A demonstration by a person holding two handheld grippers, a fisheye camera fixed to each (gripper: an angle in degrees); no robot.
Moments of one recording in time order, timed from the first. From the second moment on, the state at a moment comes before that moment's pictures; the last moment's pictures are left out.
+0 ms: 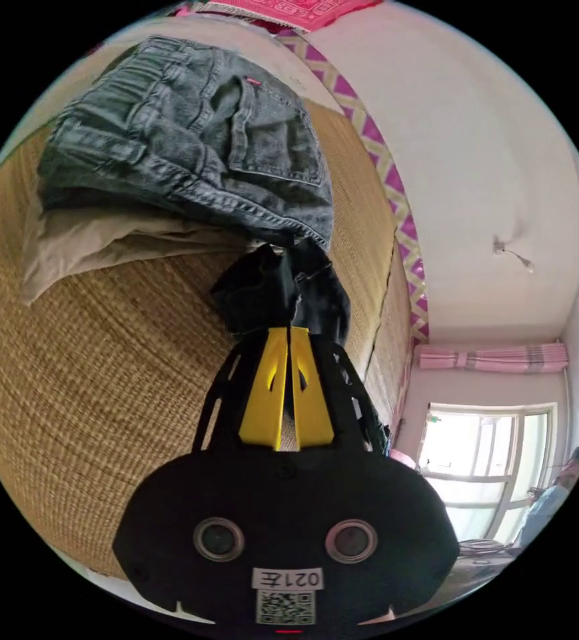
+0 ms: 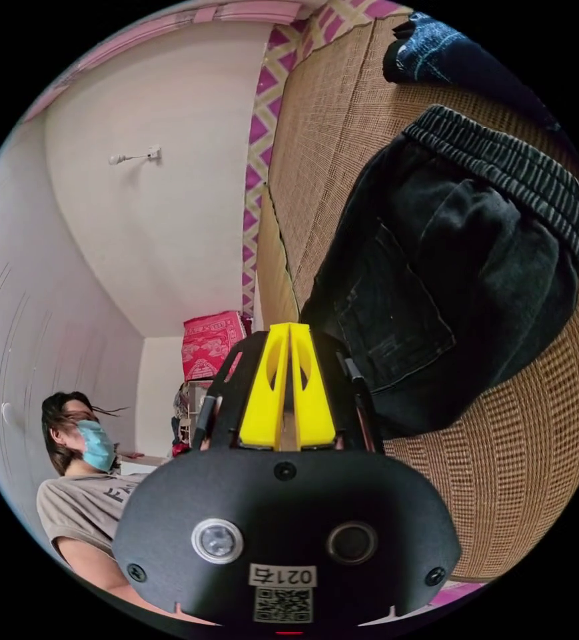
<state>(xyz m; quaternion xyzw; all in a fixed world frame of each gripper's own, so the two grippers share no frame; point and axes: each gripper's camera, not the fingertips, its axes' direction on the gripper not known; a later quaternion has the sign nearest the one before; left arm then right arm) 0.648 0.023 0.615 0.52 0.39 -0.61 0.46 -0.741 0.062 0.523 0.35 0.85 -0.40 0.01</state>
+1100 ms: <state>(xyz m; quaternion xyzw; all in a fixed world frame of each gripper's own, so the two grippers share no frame) 0.724 -0.018 0.582 0.67 0.39 -0.55 0.31 -0.693 0.081 0.512 0.30 0.90 -0.31 -0.01</state>
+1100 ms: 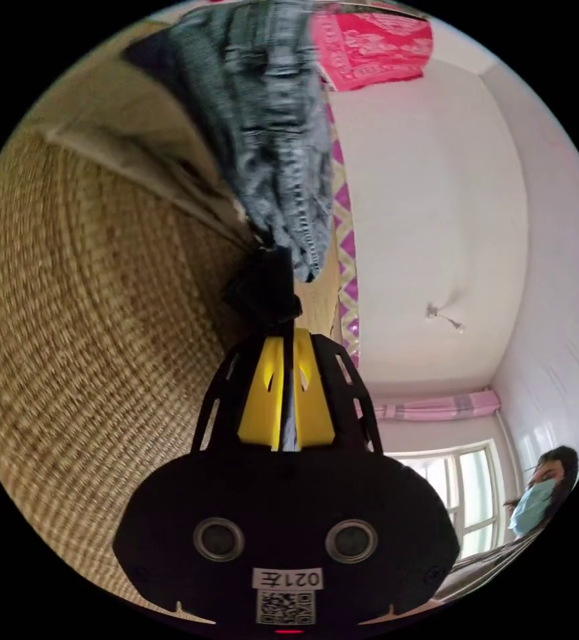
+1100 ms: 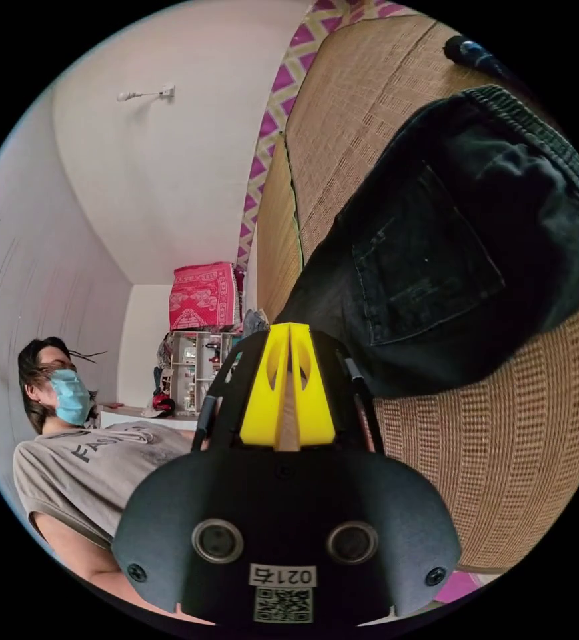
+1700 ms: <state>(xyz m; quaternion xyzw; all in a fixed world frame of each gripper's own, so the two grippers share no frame) 0.922 -0.471 0.202 0.49 0.05 -0.29 0.82 -0.639 0.232 0.516 0.36 0.85 -0.39 0.01</state>
